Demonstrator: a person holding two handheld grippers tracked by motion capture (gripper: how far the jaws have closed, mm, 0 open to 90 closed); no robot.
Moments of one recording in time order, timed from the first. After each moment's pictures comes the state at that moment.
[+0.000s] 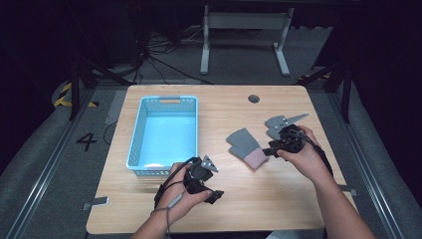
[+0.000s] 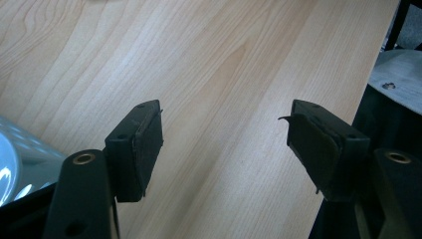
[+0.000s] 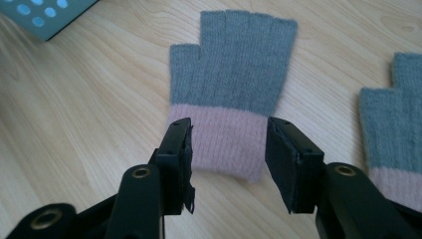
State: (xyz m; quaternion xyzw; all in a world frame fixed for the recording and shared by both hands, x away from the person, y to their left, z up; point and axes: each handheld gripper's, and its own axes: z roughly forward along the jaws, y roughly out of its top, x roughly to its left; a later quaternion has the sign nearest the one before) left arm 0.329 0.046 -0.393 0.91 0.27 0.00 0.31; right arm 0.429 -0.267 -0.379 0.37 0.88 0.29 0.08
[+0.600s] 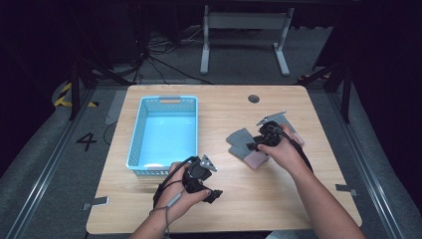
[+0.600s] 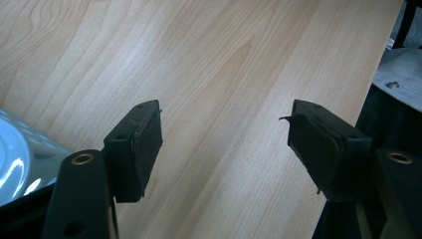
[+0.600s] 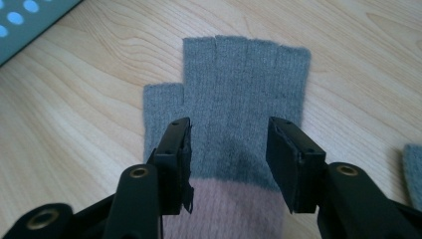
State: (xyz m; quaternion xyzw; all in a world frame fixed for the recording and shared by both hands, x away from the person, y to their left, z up) left arm 0.330 0.049 -0.393 0.91 0.27 0.00 0.31; right arm 0.466 -0.227 -0.415 0.39 0.87 0.29 0.09
